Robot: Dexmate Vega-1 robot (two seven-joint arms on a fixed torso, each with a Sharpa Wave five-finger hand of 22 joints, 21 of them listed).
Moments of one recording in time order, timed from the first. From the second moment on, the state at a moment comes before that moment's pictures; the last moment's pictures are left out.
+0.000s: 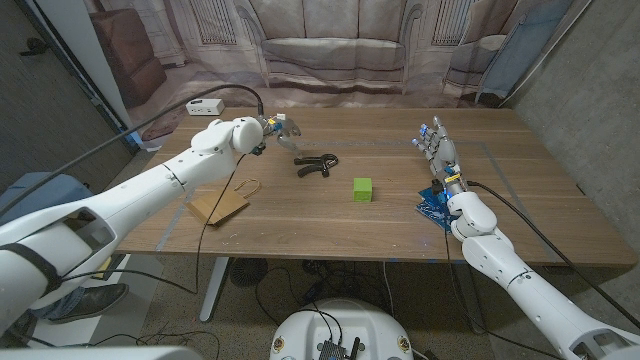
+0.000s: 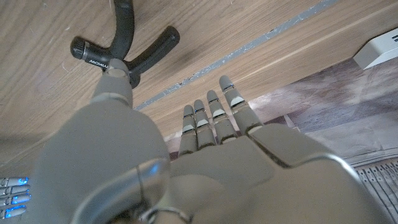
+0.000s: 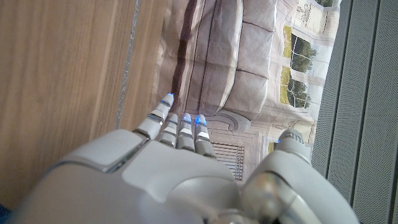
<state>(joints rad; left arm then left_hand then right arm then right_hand) 0.37 0.78 0.85 -1.67 0.59 0.35 -0.39 0.83 -0.03 0.20 -0.15 0.18 0.30 0.04 0.20 0.19 0.33 -0.02 0.24 0.21 0.38 0.02 0.19 0.17 0.44 0.11 0.24 0.18 -0.98 -0.49 -0.33 -1.41 0.63 0.44 -0.05 0.22 0.00 0.15 -0.13 0.19 0.18 0.12 0.20 0.18 0.14 0.13 0.20 0.18 0.03 0.10 0.21 0.20 0.27 0.01 0.20 0.17</state>
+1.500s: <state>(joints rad) 0.35 0.67 0.94 -1.56 0.78 0.33 -0.42 0.83 -0.04 0.19 -0.14 0.18 0.31 0.03 0.20 0.19 0.34 -0.04 0.24 0.22 0.39 0.01 0.19 0.17 0.45 0.10 0.22 0.18 -1.00 -0.50 -0.32 -1.44 0.63 0.43 -0.06 0.22 0.00 0.15 -0.13 0.19 0.18 0.12 0.20 0.18 0.14 0.13 0.20 0.18 0.04 0.09 0.21 0.20 0.27 0.01 0.20 0.17</state>
